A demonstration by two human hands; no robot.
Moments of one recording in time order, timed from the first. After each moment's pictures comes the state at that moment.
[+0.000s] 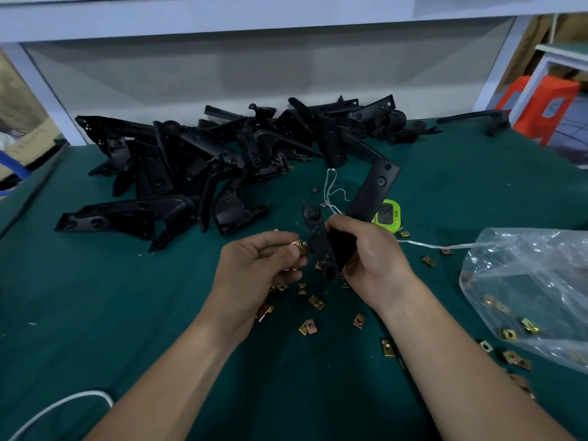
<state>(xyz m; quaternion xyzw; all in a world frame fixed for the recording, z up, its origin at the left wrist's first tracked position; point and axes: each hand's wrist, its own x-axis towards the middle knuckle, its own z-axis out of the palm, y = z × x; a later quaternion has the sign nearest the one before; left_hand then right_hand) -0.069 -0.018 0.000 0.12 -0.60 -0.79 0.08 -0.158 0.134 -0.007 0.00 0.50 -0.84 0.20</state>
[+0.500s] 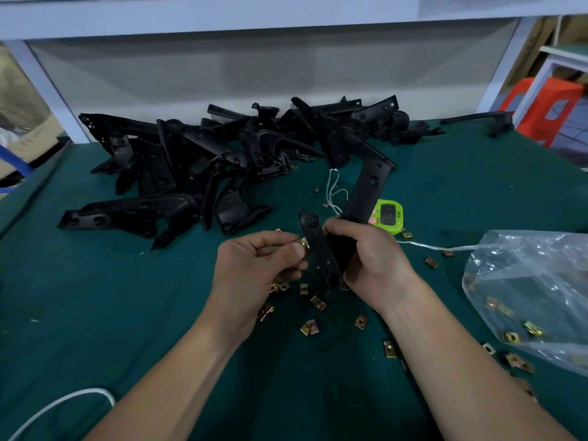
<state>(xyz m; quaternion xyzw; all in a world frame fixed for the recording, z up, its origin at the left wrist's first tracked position) -0.064 -0.016 0.007 0.10 -0.60 -0.78 0.11 -0.157 0.132 -0.004 0.01 0.49 -0.84 0.24</state>
